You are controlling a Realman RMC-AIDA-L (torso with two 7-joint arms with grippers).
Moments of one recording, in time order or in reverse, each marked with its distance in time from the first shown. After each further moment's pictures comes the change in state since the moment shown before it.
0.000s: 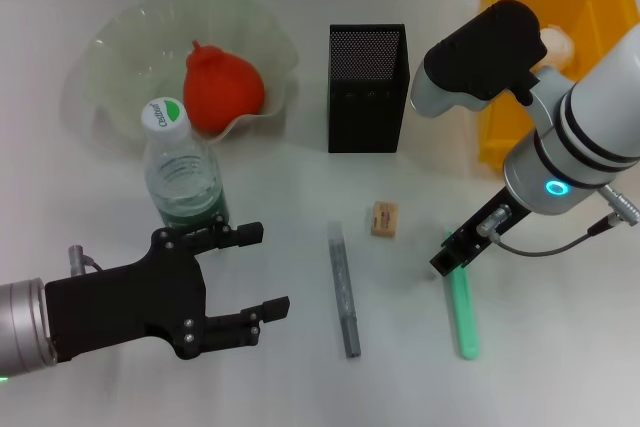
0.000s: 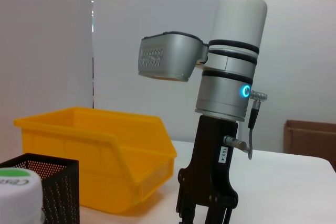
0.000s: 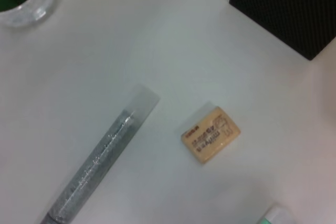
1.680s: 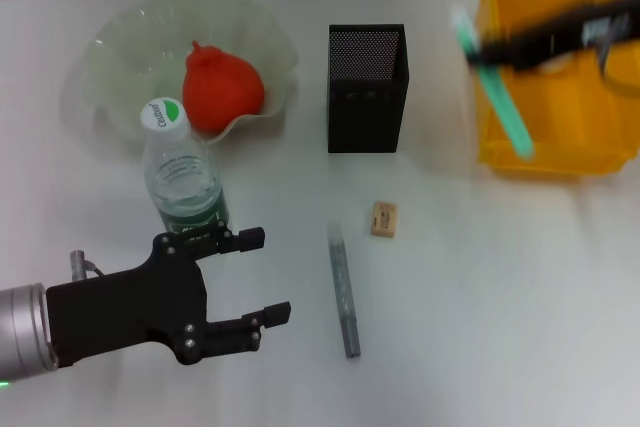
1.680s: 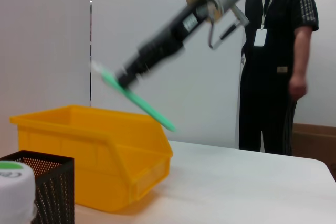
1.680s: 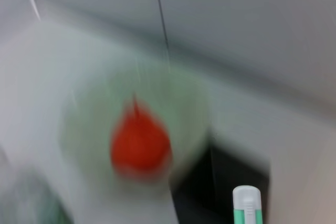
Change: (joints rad) left arm -0.001 0.000 0.000 -0.015 0.001 0.008 0.001; right arm -0.168 -0.008 0.481 -0.455 0.259 -0.031 -0.237
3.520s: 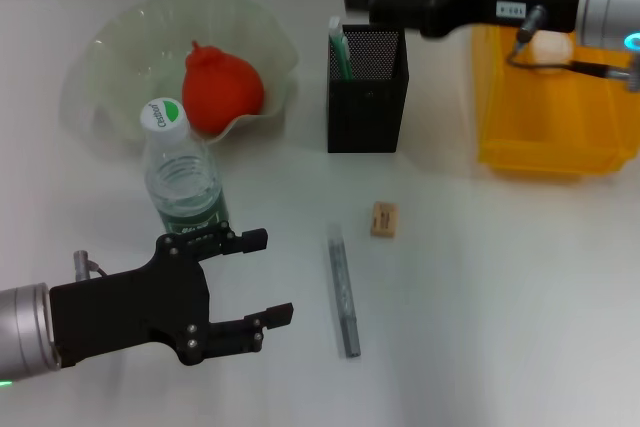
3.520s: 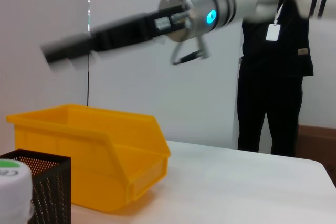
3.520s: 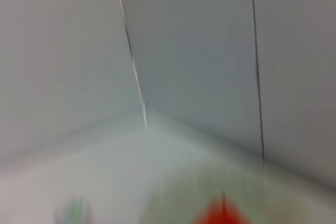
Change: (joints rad) left arm -0.014 0.002 0.000 -0.021 0.001 0.002 0.003; right arm -0.024 0.002 -0.036 0.422 0.562 0.327 -0.668
